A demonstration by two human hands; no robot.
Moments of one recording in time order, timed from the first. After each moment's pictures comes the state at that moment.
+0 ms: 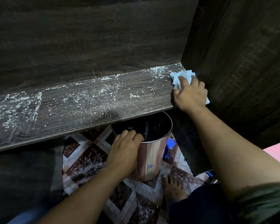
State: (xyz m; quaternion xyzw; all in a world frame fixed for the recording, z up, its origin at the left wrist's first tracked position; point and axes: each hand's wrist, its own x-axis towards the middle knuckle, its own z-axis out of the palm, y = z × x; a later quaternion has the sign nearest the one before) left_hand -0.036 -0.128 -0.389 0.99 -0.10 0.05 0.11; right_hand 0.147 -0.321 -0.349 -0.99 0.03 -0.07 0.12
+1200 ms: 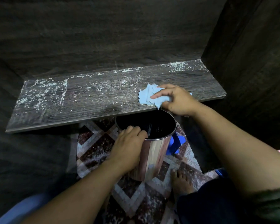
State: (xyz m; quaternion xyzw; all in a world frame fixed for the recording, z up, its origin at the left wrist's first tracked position) left_hand -0.067 -0.090 -0.379 0.99 -0.09 0.02 0.12; right_hand 0.106 -0.253 -0.337 -0.90 -0.27 0.12 0.33
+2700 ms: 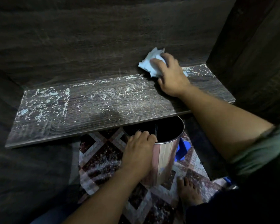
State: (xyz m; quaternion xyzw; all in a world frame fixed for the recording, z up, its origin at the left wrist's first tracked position) left_hand -0.049 -0.096 -0.380 0.99 -0.06 0.04 0.13; right_hand 0.187 -0.202 -0.326 -0.93 -0.29 -0.10 0.18
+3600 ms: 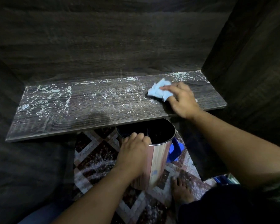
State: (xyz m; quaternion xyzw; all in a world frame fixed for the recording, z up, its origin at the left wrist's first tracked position) left_hand -0.061 -0.087 -0.367 0.99 -0.06 -0.02 0.12; right_hand 0.120 -0.242 -0.333 -0.94 -0.22 -0.05 0.26
